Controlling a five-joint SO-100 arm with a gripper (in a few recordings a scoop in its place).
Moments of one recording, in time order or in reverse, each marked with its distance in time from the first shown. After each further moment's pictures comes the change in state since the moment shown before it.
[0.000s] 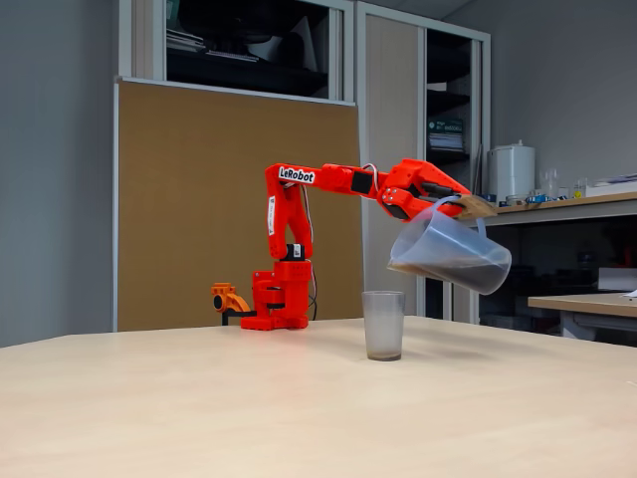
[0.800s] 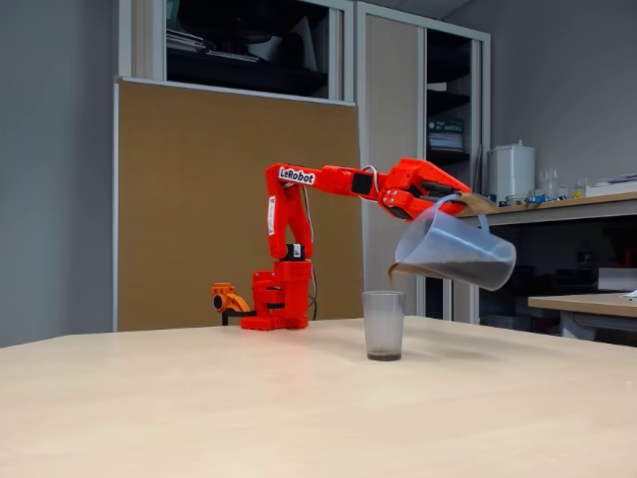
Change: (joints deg) arm 0.0 -0.1 1.1 -2.8 3.9
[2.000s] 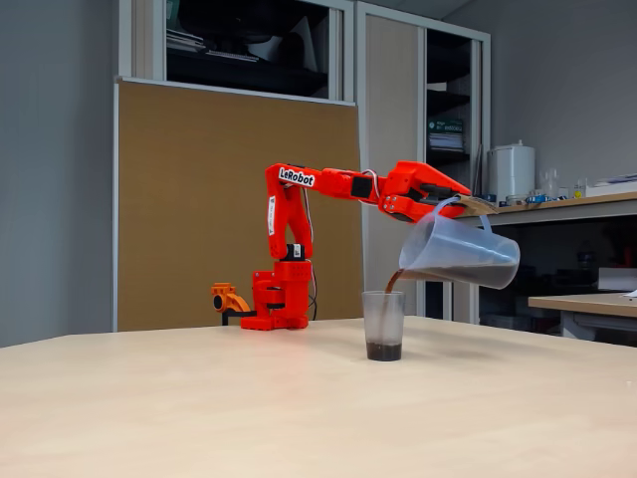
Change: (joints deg) arm 0.0 0.1 1.9 -3.3 8.0
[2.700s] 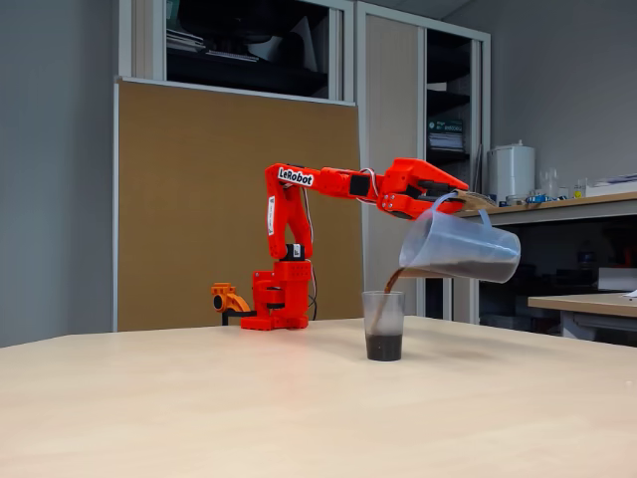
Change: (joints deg) arm 0.8 -0.1 0.0 -0.9 2.7
